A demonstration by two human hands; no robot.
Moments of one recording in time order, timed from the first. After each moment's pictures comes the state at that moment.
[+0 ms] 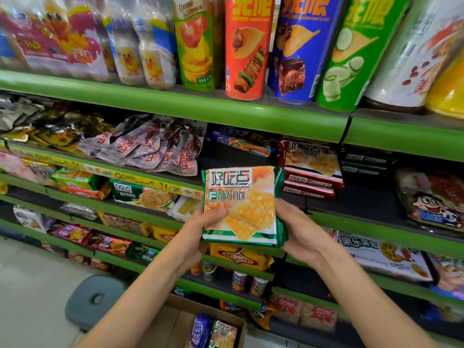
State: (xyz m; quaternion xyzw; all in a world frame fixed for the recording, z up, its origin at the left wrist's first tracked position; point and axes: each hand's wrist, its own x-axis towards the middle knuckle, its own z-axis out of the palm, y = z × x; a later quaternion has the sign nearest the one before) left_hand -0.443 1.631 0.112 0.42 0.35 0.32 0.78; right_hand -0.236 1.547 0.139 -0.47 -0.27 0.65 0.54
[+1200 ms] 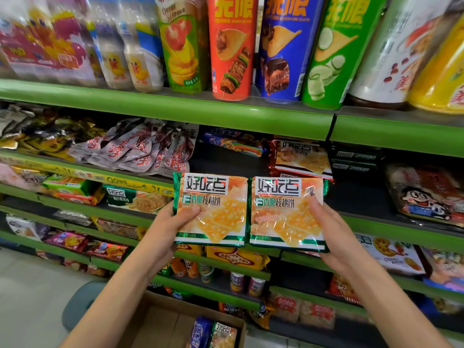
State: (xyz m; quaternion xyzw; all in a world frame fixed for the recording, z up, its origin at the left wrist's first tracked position) left_hand -0.471 1.646 0.116 0.46 0.35 0.36 0.73; right_hand -0.190 1.505 0.138 -0.55 -0.25 0.52 0.60
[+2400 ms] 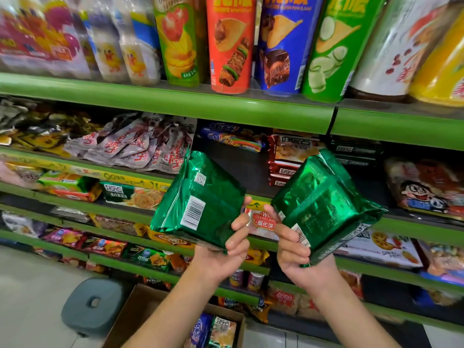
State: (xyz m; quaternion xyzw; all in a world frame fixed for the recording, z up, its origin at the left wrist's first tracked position) left_hand -0.399 1.586 0.107 0.11 0.02 0.26 0.96; right_hand -0.234 1.499 0.107 -0.13 0.02 0.77 0.63
